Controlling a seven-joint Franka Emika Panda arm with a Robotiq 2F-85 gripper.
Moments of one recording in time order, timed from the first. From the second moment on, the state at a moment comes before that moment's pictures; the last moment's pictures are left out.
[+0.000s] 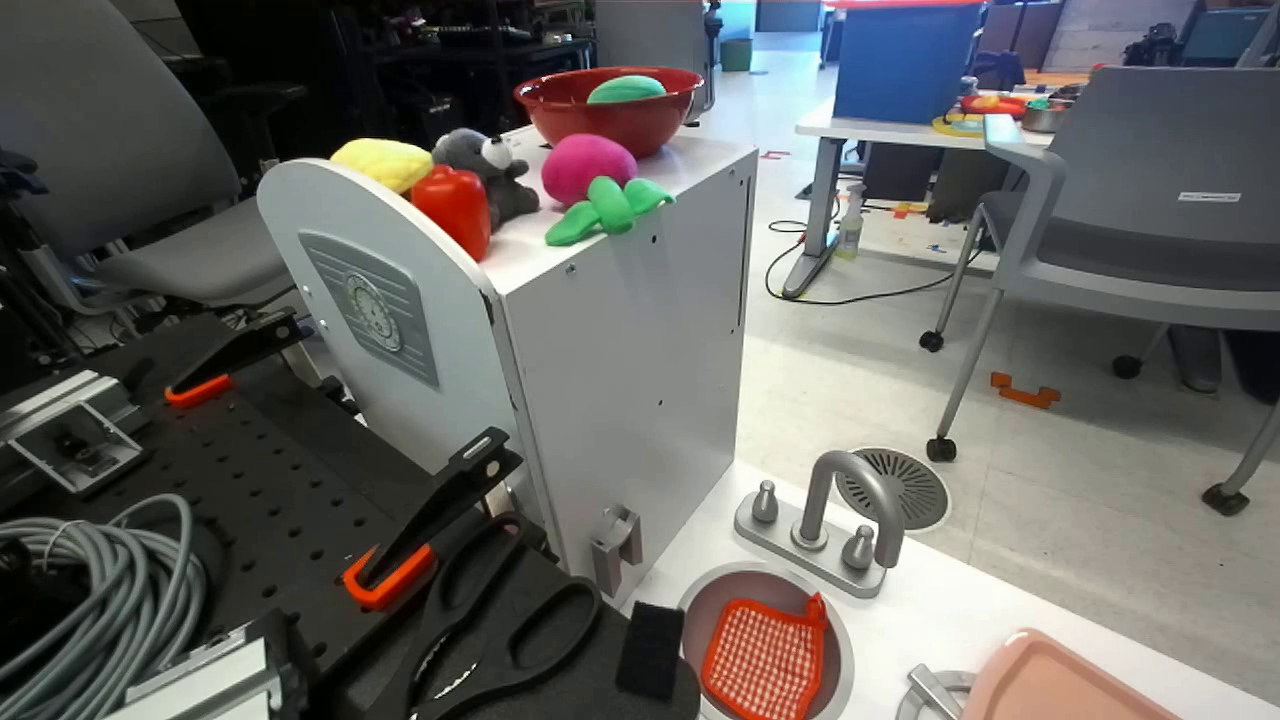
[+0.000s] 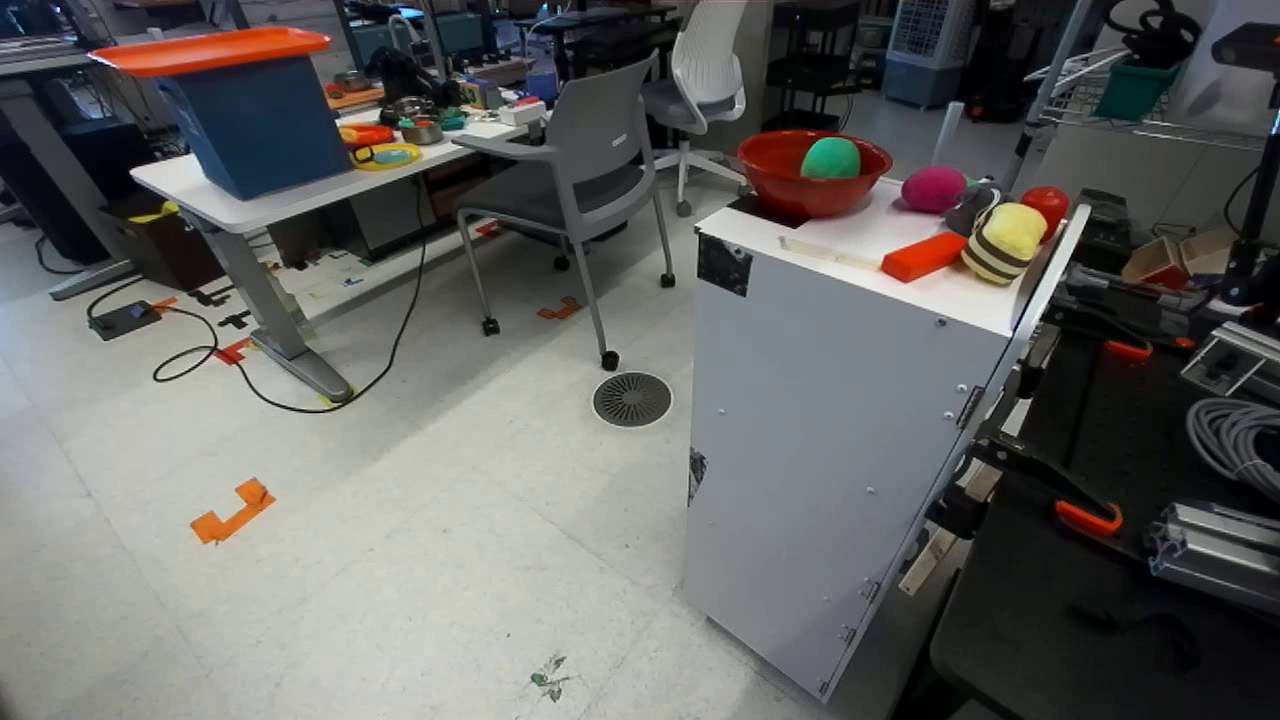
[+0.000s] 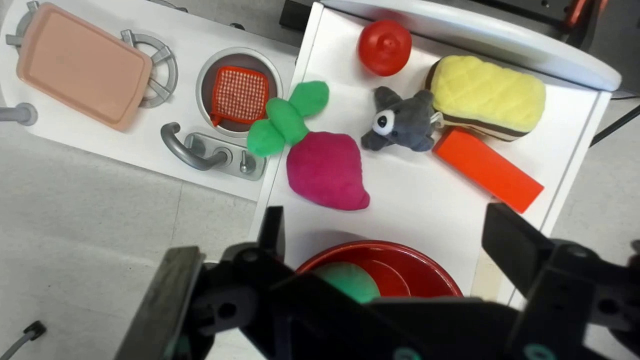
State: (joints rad) arm 0.00 0.01 -0.05 -2.11 -0.11 1.99 -0.35
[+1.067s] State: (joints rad) arm -0.07 0.00 -0.07 -2.25 -0.11 2.00 -0.34
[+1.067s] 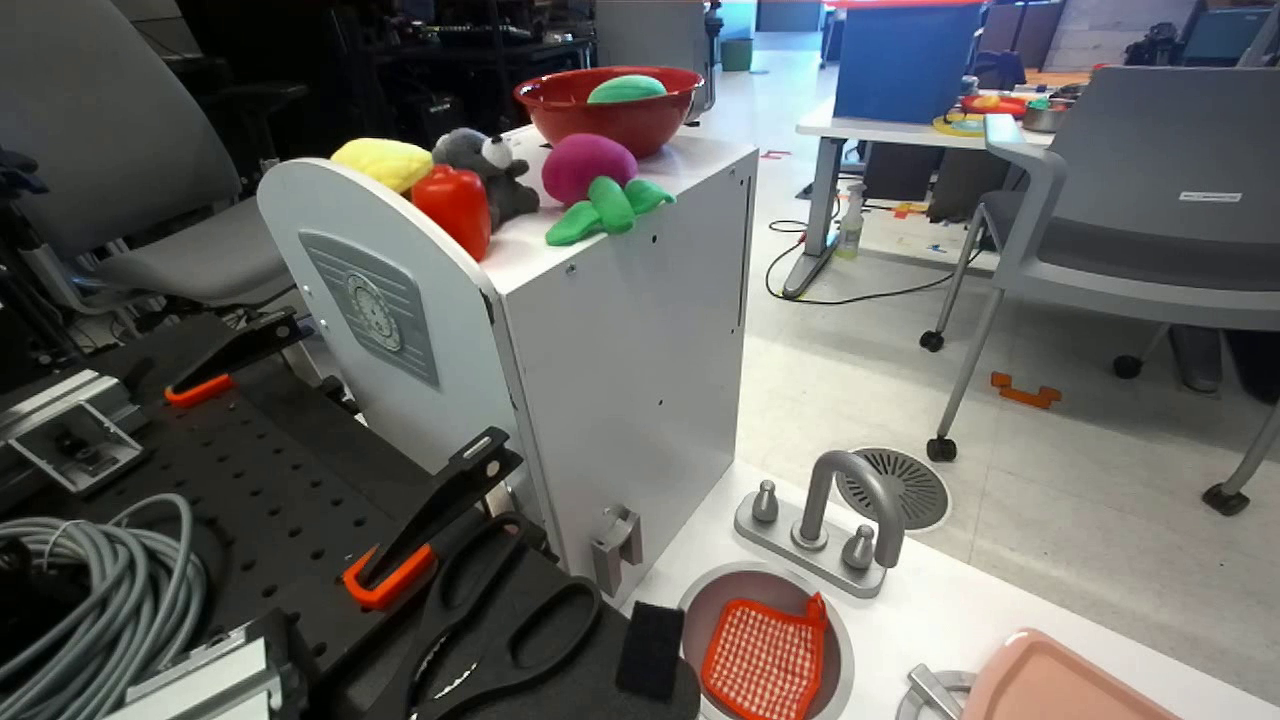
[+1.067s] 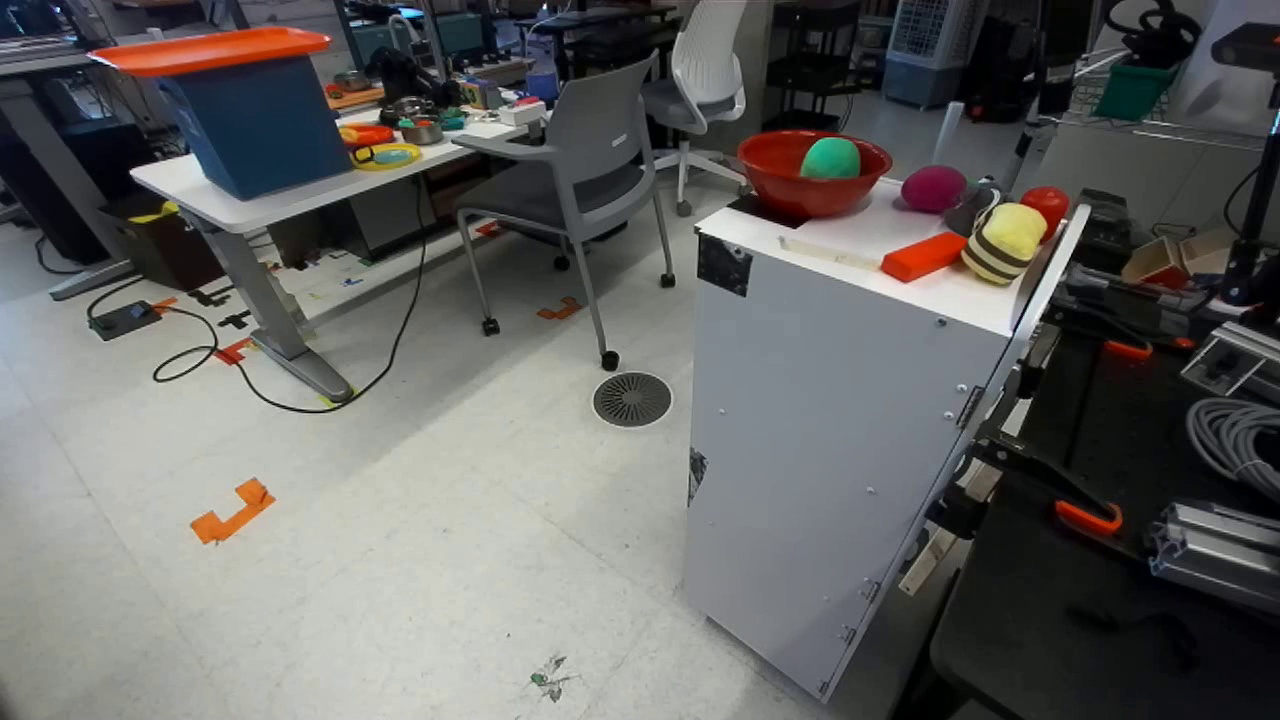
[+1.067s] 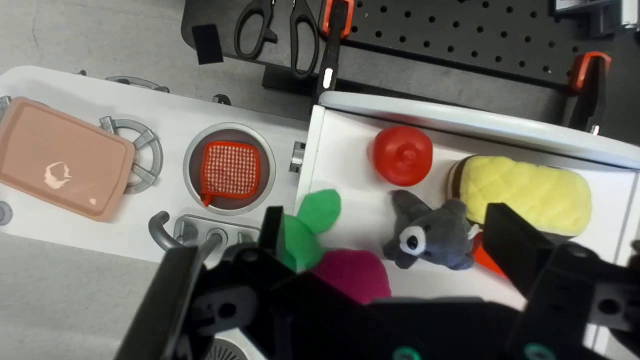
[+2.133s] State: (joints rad) arm -0.10 -0.08 -0.09 -2.31 -0.31 2.14 -0.20
